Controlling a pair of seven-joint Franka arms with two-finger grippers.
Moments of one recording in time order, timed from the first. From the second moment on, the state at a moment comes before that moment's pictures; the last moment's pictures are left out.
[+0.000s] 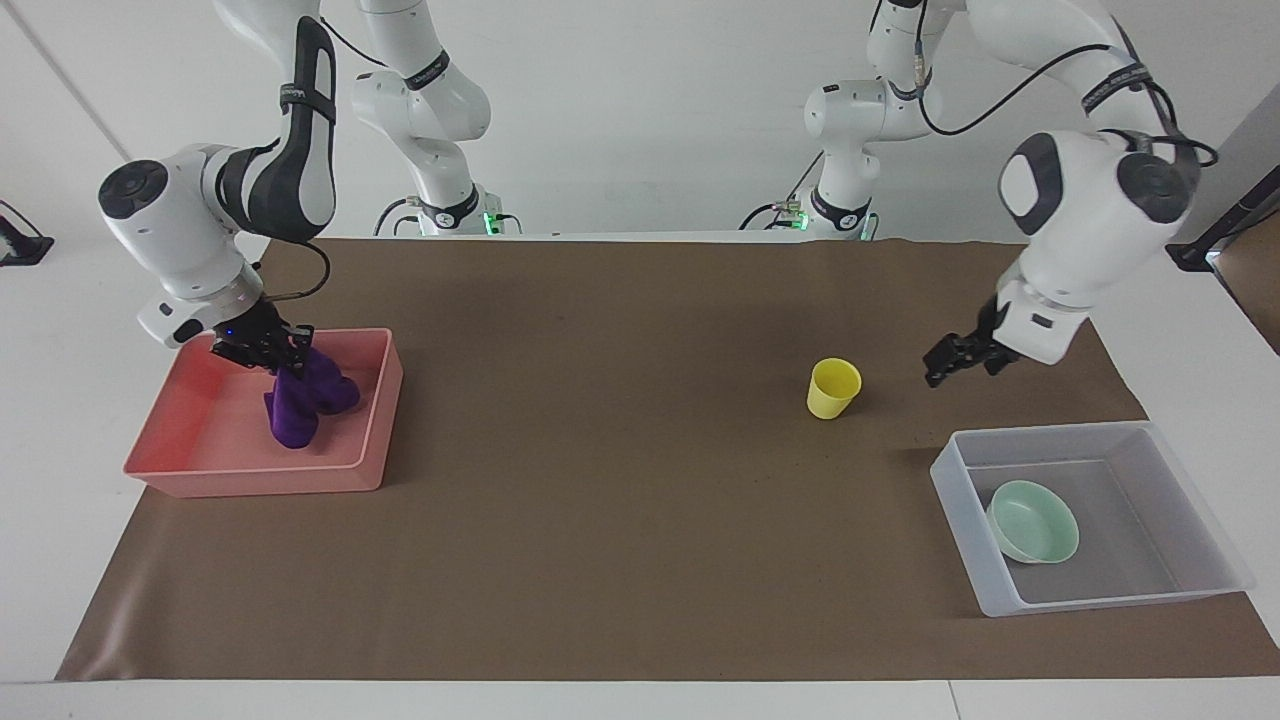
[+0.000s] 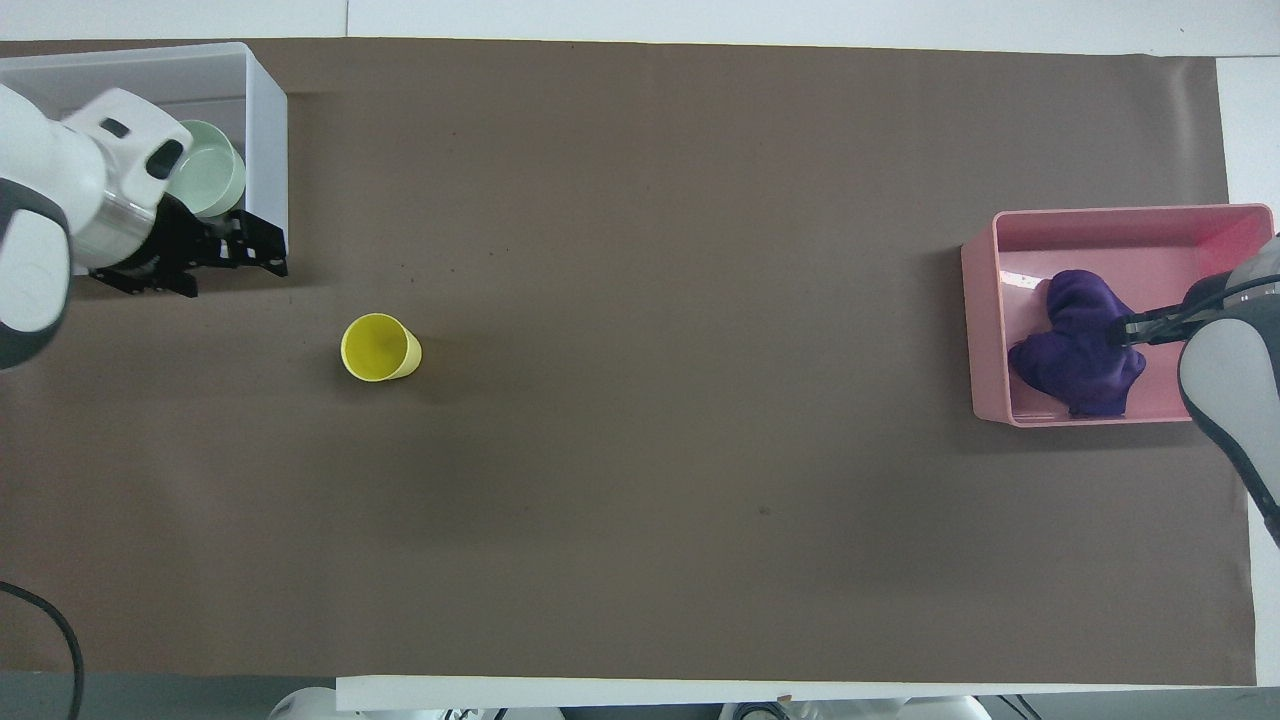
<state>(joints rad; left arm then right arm) -0.15 0.05 -0.07 -1.98 -0.05 1.99 -0.31 -0.20 -0.01 -0.05 -2.14 0.01 2.13 -0.35</state>
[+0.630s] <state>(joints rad) -0.23 0.00 -0.07 -2.28 -0.05 2.26 -0.38 0.01 0.00 -0.04 -1.98 0.02 1.97 -0.17</state>
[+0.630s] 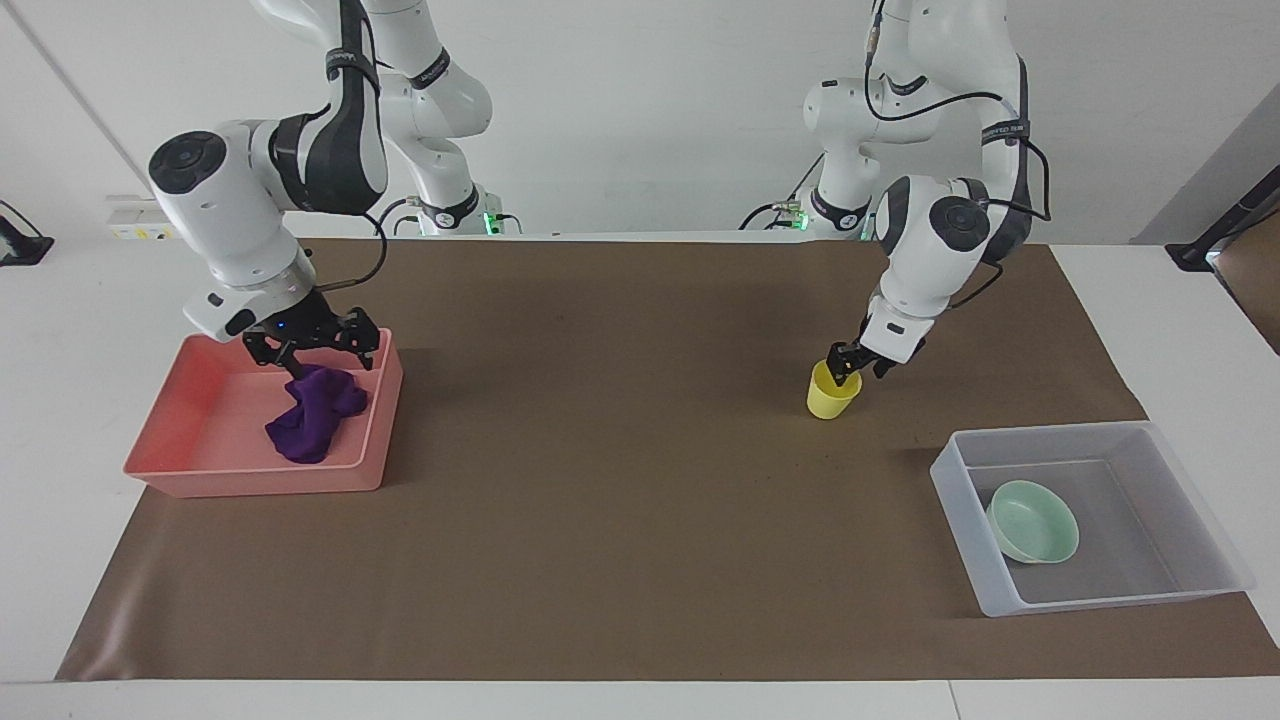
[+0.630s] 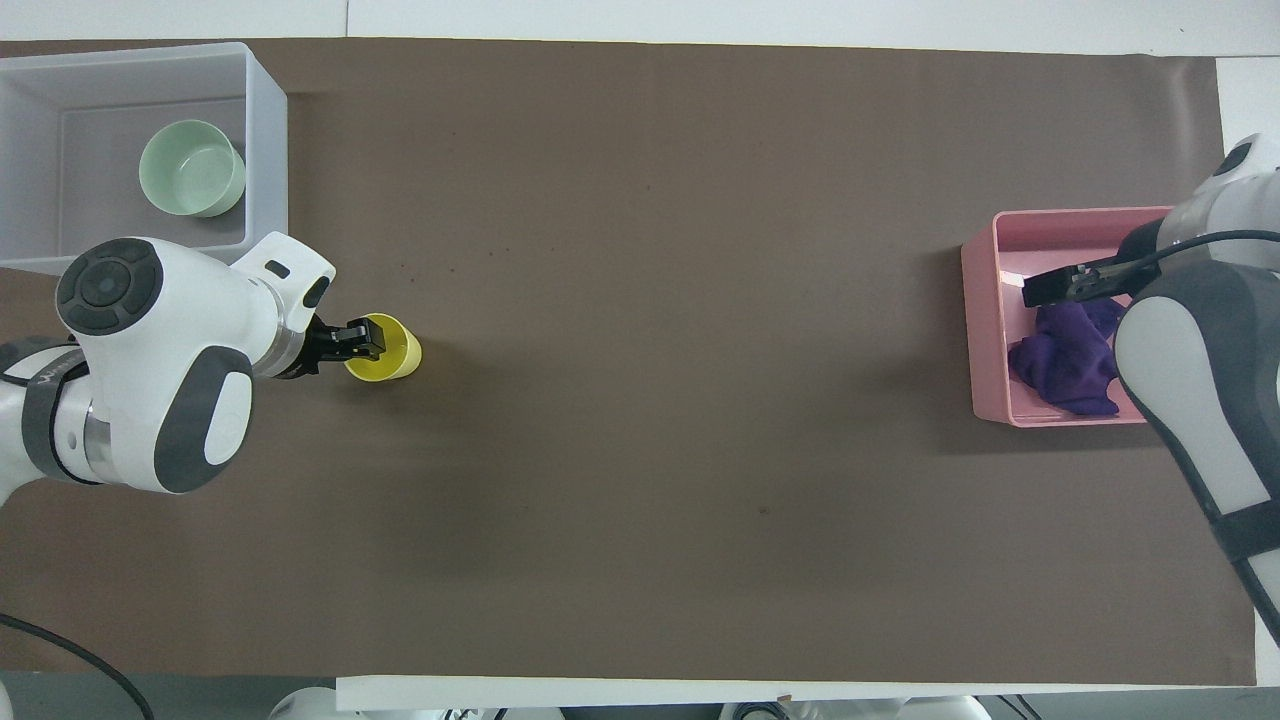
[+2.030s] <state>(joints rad) 0.11 0.34 -0.05 -1.70 -0.06 2.26 -0.33 0.03 -0.06 -0.06 -1.57 0.00 1.29 -0.13</state>
